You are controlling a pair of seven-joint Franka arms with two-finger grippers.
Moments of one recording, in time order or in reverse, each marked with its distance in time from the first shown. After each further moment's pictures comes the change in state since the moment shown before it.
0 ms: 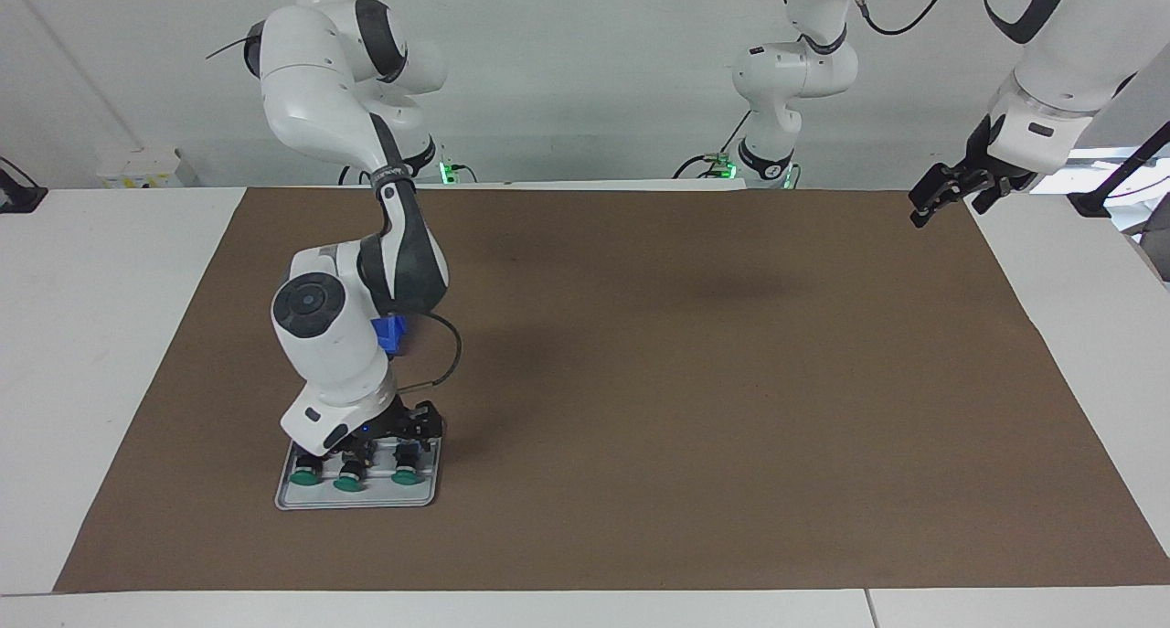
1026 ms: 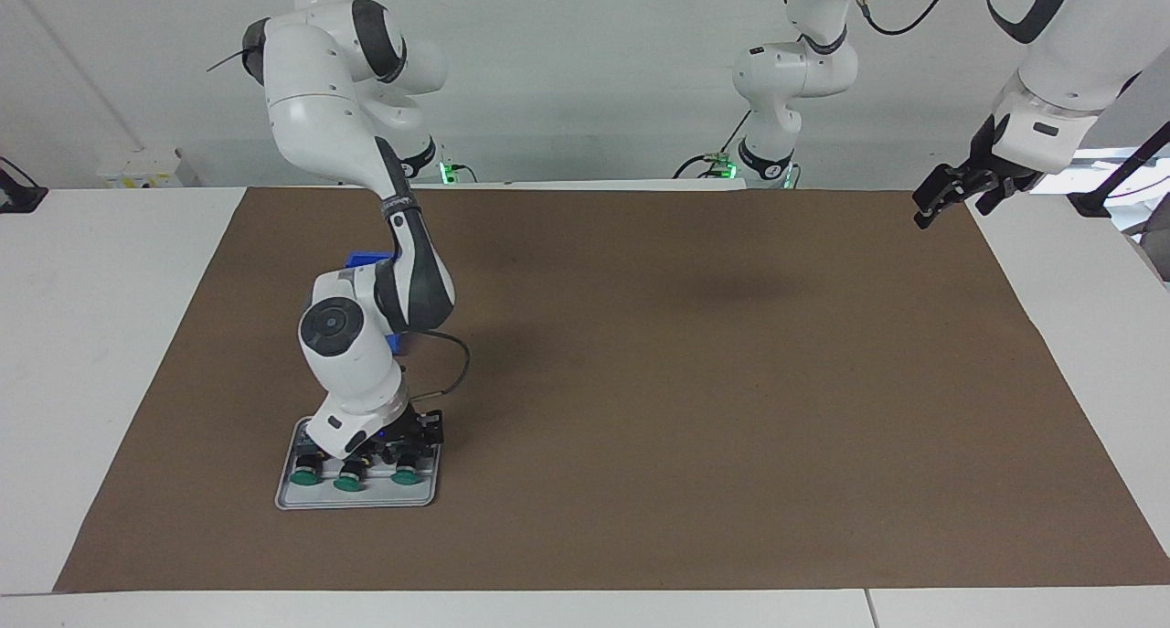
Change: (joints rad) left arm 0.001 0.000 0.004 -0.001 0.000 0.013 0.004; right arm -0.012 -0.002 -0.001 -0.151 0.001 0.139 0.000
